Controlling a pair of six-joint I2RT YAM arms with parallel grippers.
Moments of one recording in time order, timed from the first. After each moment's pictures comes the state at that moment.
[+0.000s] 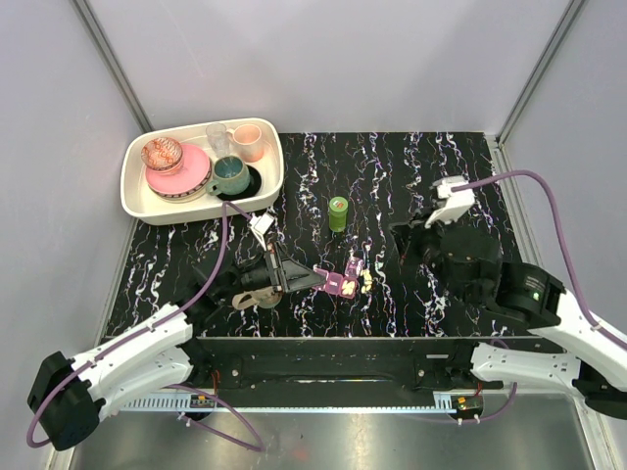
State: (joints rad) left arm -0.76 0.82 0.45 0.39 0.55 -1.24; right arm 1.13 0.85 1.25 -0.69 0.72 0.48
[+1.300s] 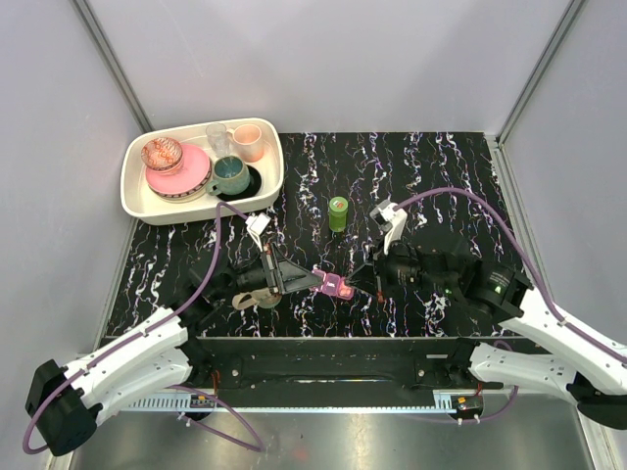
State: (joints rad) left arm -0.76 0.77 0.47 0.33 0.54 -1.22; right arm 1.00 0.87 1.08 -0.60 -0.14 0.47
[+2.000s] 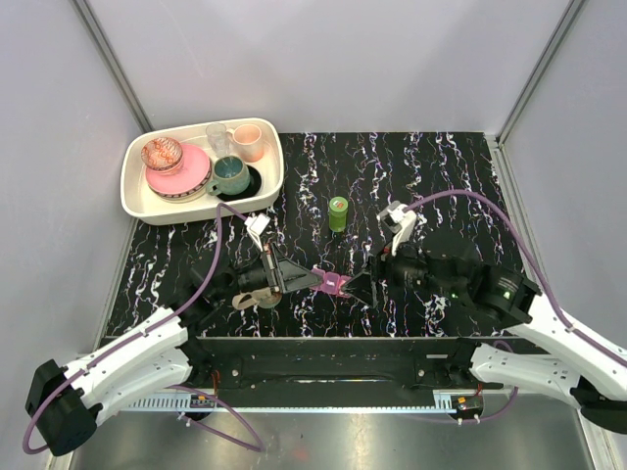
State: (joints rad) left arm -0.76 0.77 0.47 0.29 0.51 -1.21; right arm 1.00 0.84 1.06 -0.60 -0.12 0.47
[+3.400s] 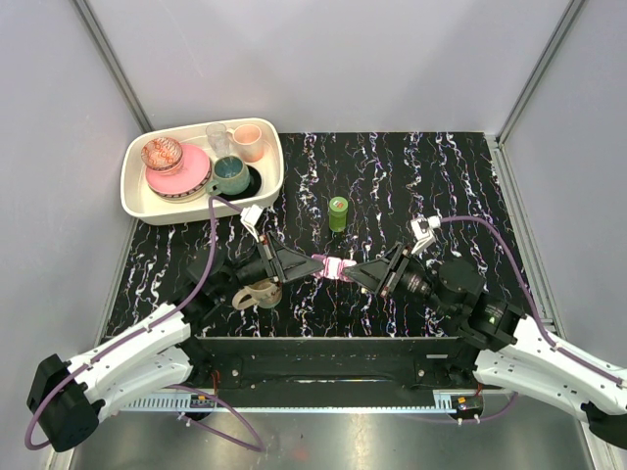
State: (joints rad) left arm -0.76 0.81 0.48 0.47 0.47 -1.28; right arm 0.99 0.61 0.64 -0.07 0.03 1.07
